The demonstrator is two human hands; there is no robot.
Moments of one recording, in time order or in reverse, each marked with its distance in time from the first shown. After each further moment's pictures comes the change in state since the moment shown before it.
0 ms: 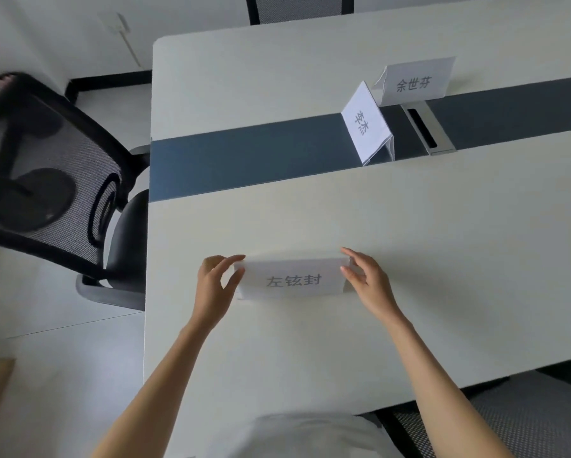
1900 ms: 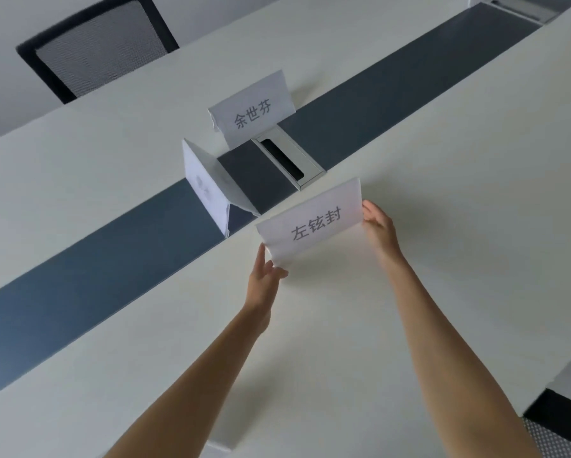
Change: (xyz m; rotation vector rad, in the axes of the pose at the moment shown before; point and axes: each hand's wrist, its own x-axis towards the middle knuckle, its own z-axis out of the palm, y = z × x) left_hand 0.154 0.251 0.267 -0.497 -0.553 -0.295; right_hand 0.191 0.152 -0.233 0.579 0.517 0.388
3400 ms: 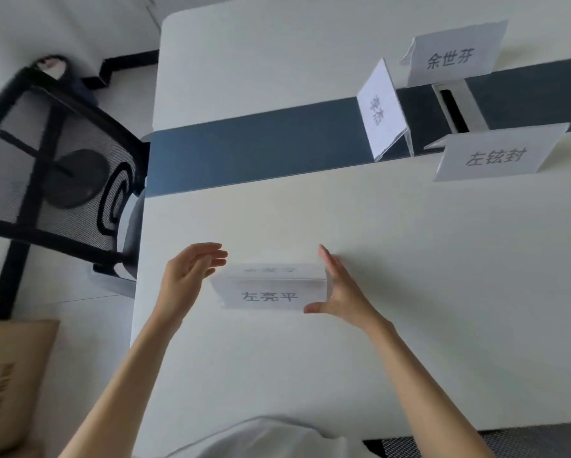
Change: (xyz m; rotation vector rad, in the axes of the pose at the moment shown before) left_hand -0.253 -0.092 -0.240 0.073 0.598 0.157; right_hand -0.266 0.067 0.144 -0.666 -1.003 -0.195
